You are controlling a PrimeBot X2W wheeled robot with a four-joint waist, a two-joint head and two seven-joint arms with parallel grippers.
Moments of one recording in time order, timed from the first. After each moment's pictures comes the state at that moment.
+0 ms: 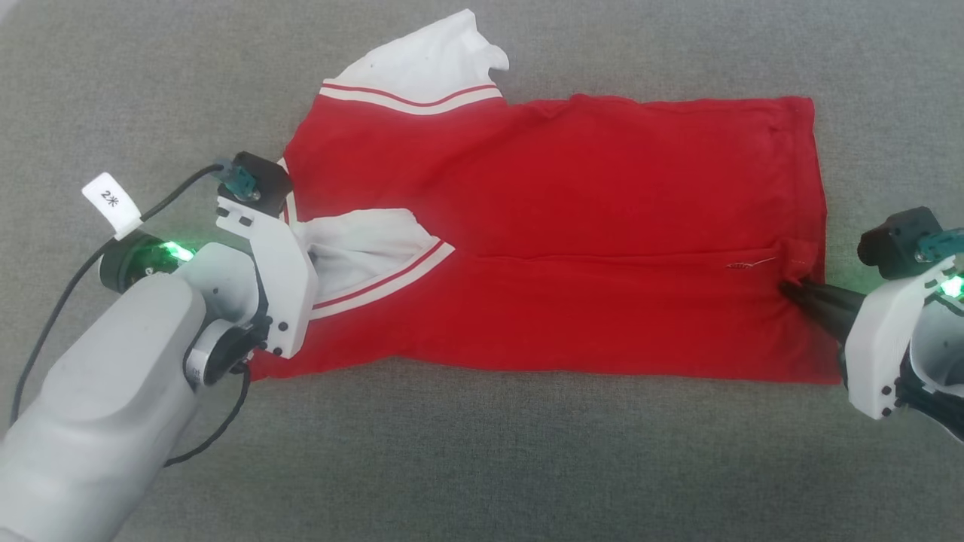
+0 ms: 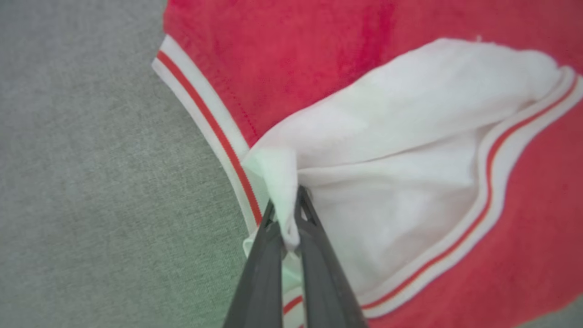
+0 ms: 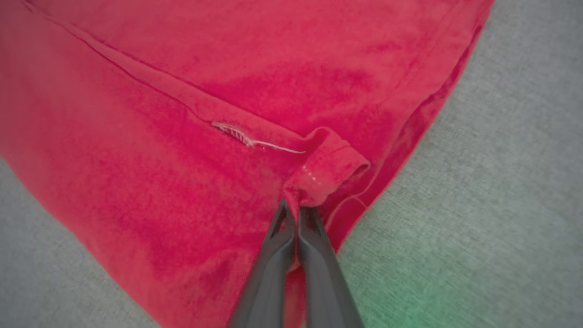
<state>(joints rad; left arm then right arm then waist) -0.78 0.54 -0.71 0.43 -0.74 0.02 0.57 -0.62 -0.84 0.80 0.24 0.94 0.13 0.22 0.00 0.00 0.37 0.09</state>
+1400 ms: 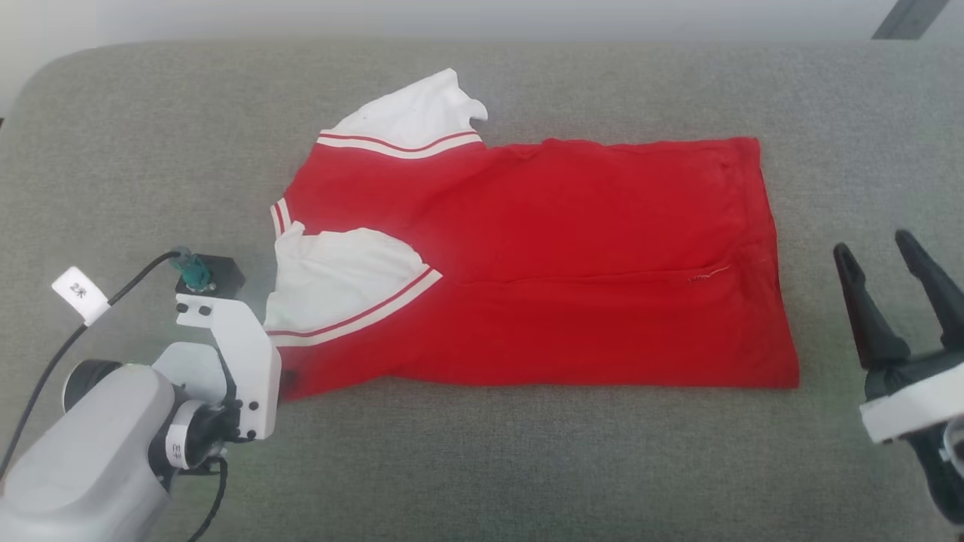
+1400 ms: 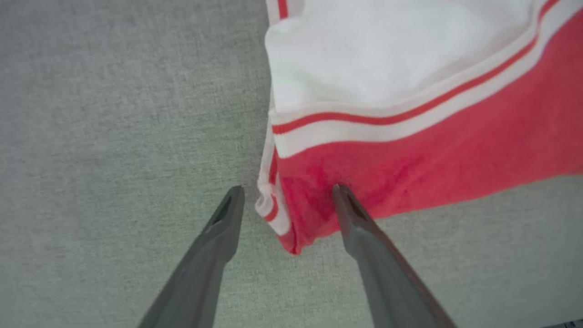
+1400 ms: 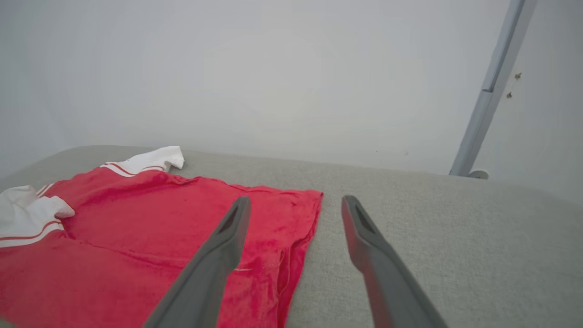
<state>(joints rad) -0.56 0.64 -0.67 0.28 -0.88 0.24 0.73 -0.20 -0.51 0.13 0.12 0.57 0.13 -0.22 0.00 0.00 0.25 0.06</state>
